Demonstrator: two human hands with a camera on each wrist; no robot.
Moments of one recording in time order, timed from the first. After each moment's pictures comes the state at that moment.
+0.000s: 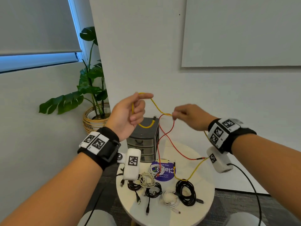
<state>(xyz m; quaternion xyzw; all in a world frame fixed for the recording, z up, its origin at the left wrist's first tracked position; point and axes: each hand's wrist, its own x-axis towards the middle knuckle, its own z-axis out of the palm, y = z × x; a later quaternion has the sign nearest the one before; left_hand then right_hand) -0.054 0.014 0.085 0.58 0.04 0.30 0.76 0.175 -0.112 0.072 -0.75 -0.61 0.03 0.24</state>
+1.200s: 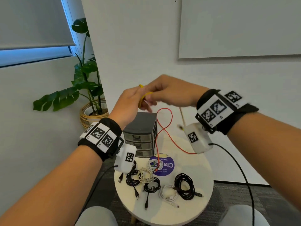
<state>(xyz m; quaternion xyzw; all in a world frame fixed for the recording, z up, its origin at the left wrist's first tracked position) -0.035 0.001 0.097 0.79 0.18 0.38 0.46 0.106 -0.107 0.155 -0.61 -0.74 0.12 0.26</state>
